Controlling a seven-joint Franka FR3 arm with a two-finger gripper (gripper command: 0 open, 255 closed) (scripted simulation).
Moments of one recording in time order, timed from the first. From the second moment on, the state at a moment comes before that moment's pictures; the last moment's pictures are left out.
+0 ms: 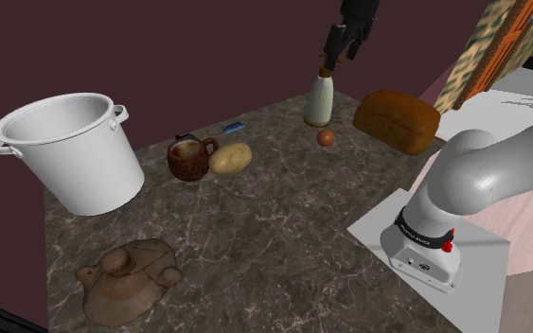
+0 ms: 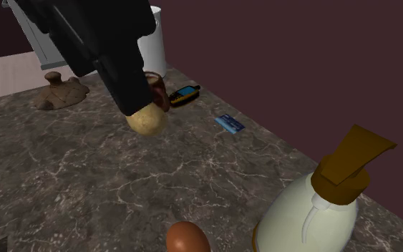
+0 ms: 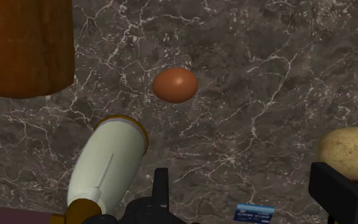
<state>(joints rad) 0.01 -0.76 -0.01 -2.29 -0.09 1.69 0.07</state>
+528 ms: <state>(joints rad) 0.08 -0.66 -0.17 -2.36 -0.07 1.93 -0.21</state>
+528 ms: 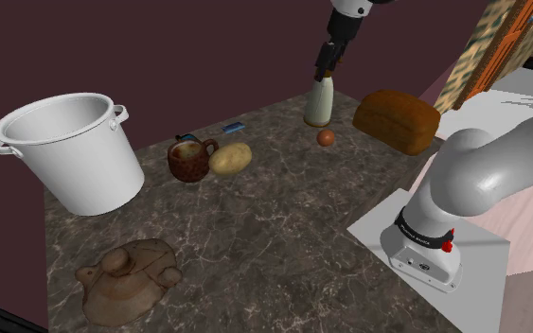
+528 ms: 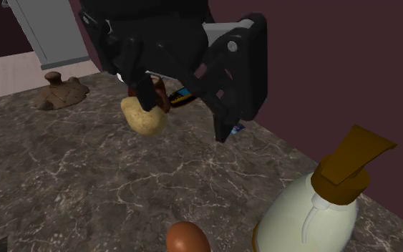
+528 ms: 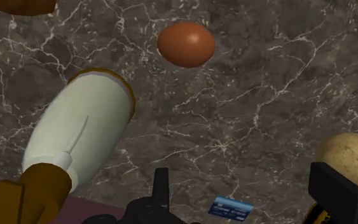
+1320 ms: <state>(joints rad) 0.33 -0.26 -0.50 -2.27 0.21 2.25 -0.91</state>
